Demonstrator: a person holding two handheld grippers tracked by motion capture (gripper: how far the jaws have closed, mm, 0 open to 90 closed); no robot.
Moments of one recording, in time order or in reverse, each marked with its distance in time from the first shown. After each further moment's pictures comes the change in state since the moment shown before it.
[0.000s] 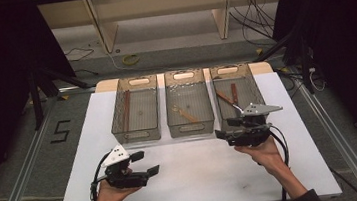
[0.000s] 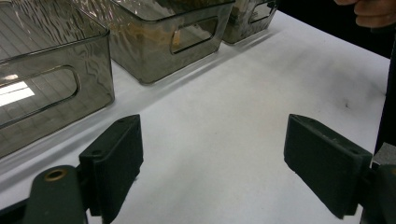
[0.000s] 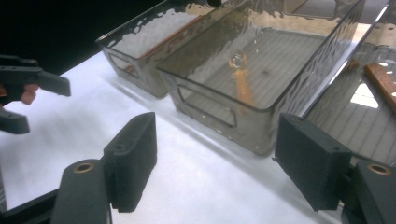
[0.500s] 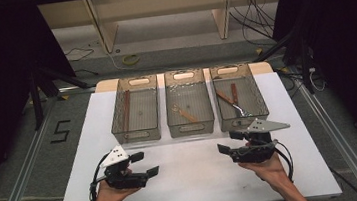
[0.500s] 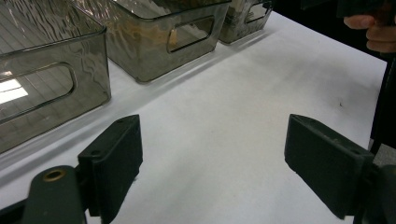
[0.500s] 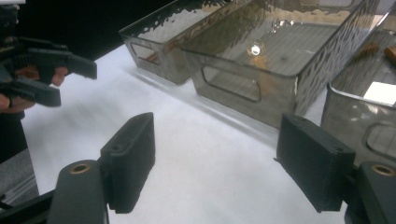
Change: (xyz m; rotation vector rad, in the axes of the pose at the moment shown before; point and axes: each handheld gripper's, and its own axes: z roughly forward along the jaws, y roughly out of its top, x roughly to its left) left arm 0.001 -0.002 -0.002 -0.003 -0.017 0.000; right arm 0.018 -0.033 -0.016 -0.035 0.035 0.000
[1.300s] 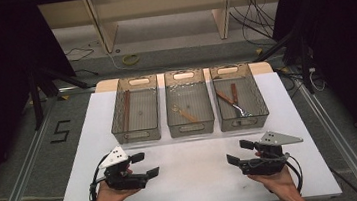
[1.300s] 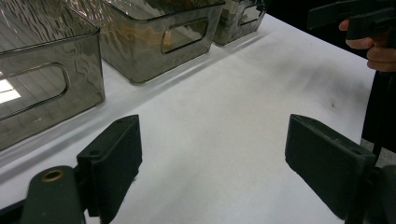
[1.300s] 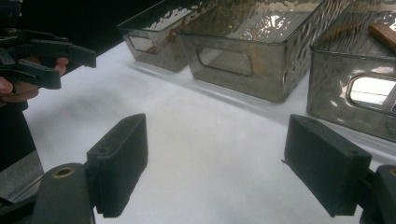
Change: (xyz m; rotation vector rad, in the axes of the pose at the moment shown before) left arm 0.000 -0.001 -0.001 -0.007 -0.021 -0.003; right arm 0.000 -0.031 -0.021 -0.028 -0.016 0.036
